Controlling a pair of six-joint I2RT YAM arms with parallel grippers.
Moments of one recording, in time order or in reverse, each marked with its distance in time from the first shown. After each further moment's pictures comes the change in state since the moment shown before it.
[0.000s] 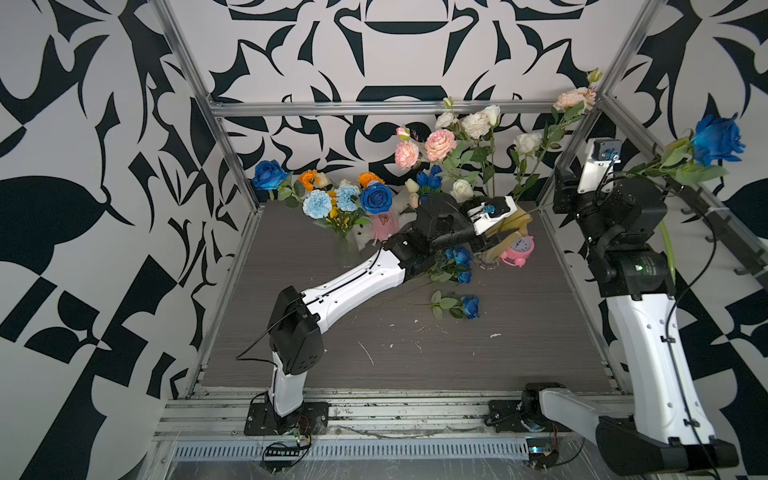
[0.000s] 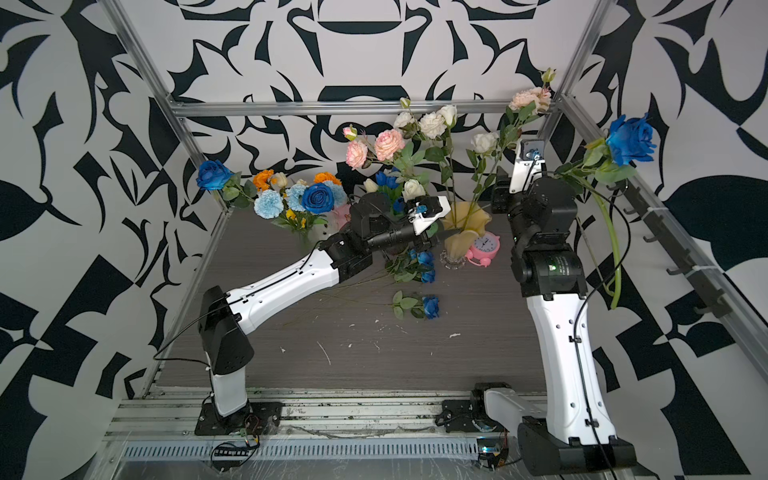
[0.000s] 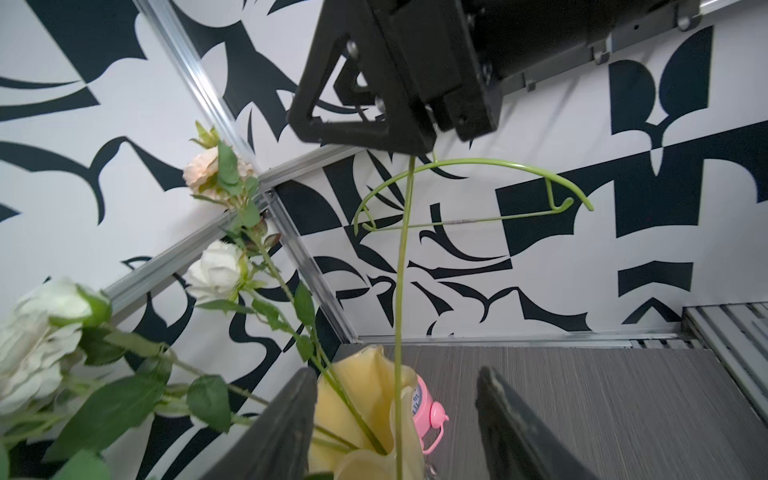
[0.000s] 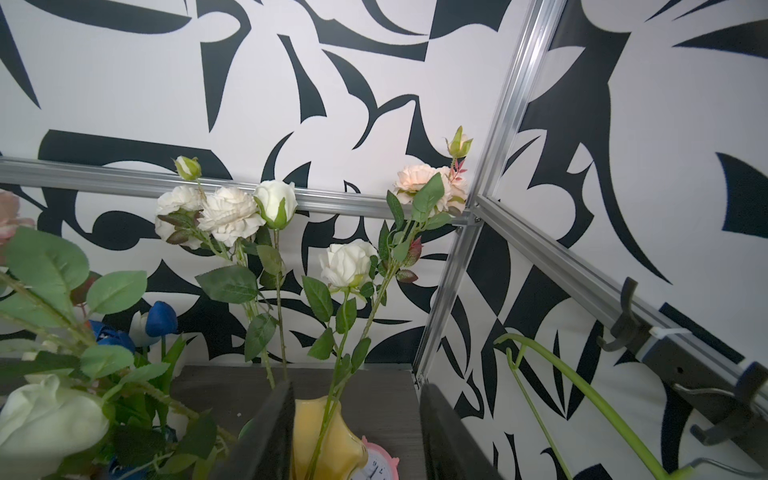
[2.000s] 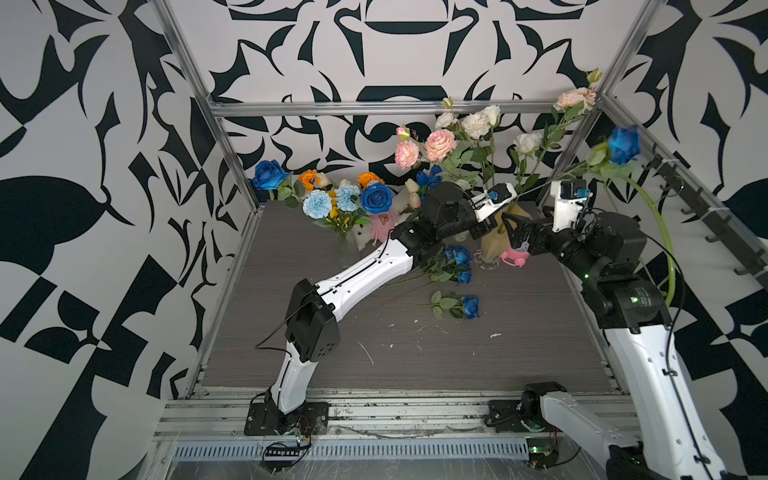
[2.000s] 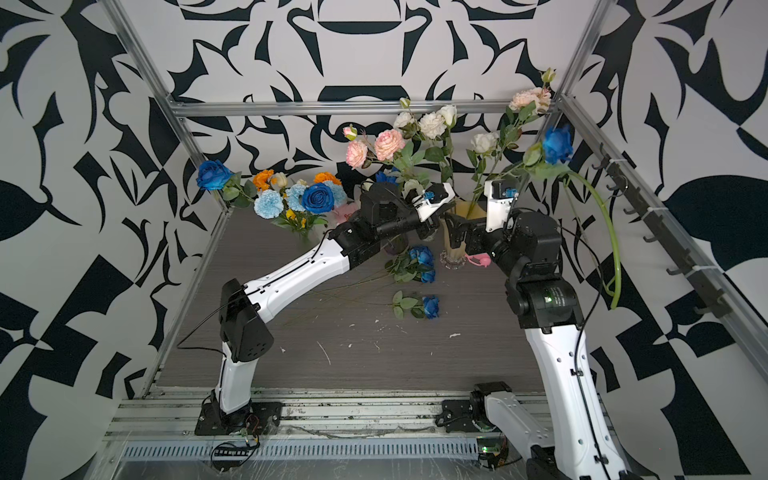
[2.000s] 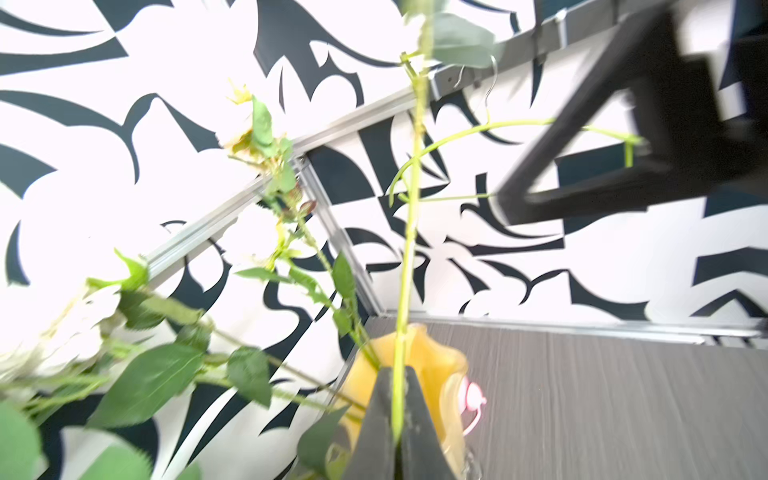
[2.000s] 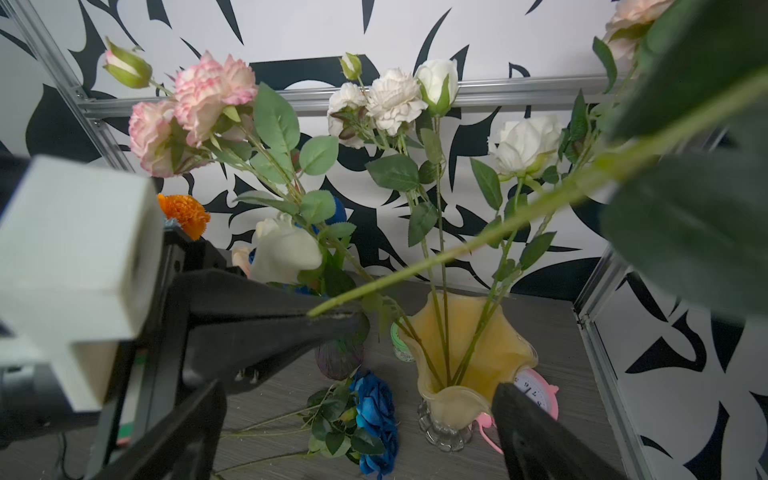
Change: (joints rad) left arm 0.040 0.107 0.149 -0.123 -0.103 0.026; right arm 0.063 -0.180 -0.234 -0.142 -0.327 0.189
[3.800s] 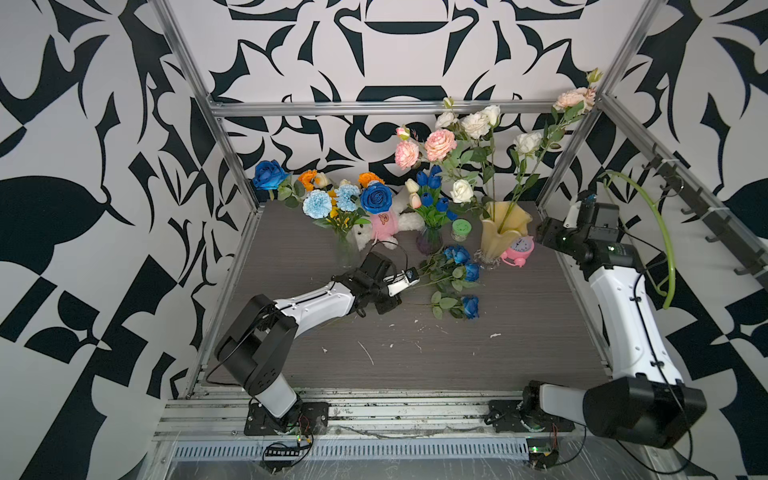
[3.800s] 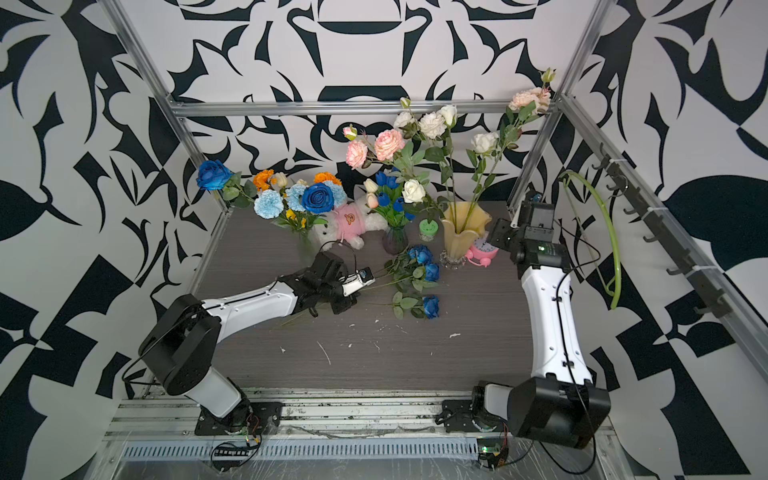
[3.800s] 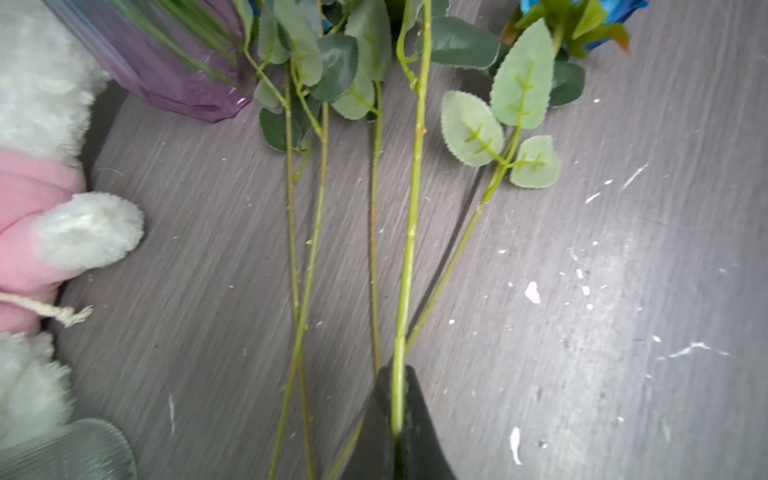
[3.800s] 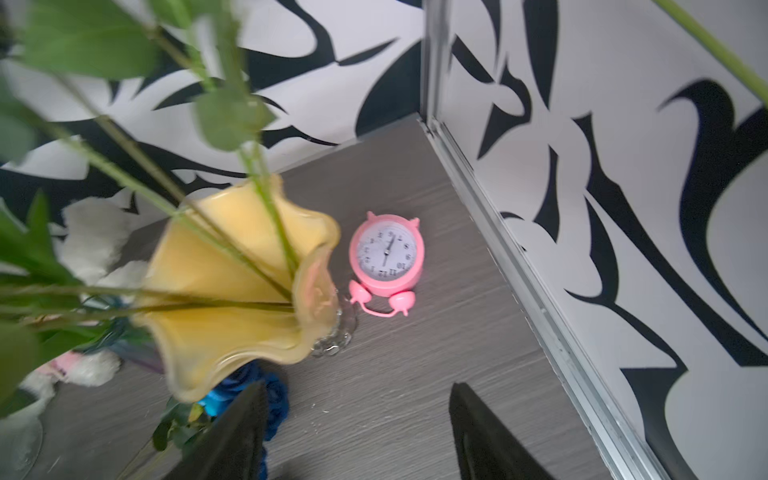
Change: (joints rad) left arm 0.231 -0.404 -1.078 -0.184 -0.040 0.110; right arm -0.311 0.347 0.026 -0.134 0.165 0.188
